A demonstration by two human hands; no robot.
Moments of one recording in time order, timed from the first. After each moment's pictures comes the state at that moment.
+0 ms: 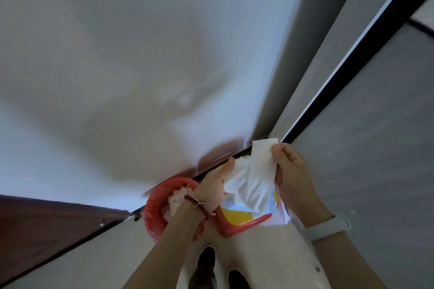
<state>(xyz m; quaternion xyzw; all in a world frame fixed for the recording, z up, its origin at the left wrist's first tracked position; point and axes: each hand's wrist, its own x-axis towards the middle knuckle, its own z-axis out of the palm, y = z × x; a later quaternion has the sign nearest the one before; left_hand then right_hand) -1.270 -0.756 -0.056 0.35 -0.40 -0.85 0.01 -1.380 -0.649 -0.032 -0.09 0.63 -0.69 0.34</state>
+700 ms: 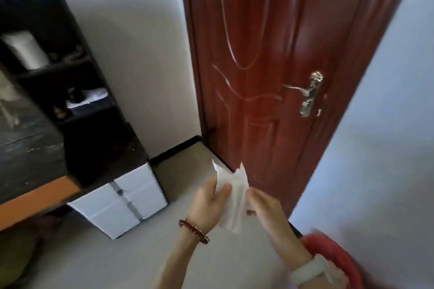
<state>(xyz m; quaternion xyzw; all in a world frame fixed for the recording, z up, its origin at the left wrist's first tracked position) -0.821 -0.513 0.142 0.71 -0.40 -0.26 0.51 -0.934 -0.590 0.112 -0.61 0.36 -0.27 0.66</state>
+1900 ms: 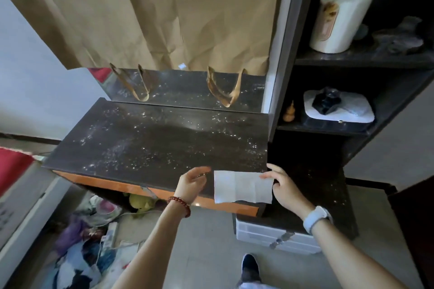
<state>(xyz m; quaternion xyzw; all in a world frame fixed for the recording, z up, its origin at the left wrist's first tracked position) -0.180 -0.210 0.026 0.78 0.14 -0.13 0.59 -0.203 -0.451 0.003 -0.86 0.08 0.09 0.50</state>
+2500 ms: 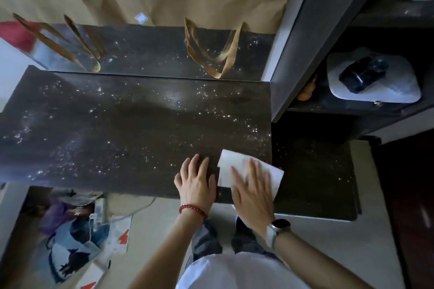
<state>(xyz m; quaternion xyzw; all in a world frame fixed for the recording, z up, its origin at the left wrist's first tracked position) -0.131 -0.232 -0.063 0.97 0.00 -0.13 0.19 -0.184 -0.373 -0.100 -0.99 0.02 0.06 0.13</state>
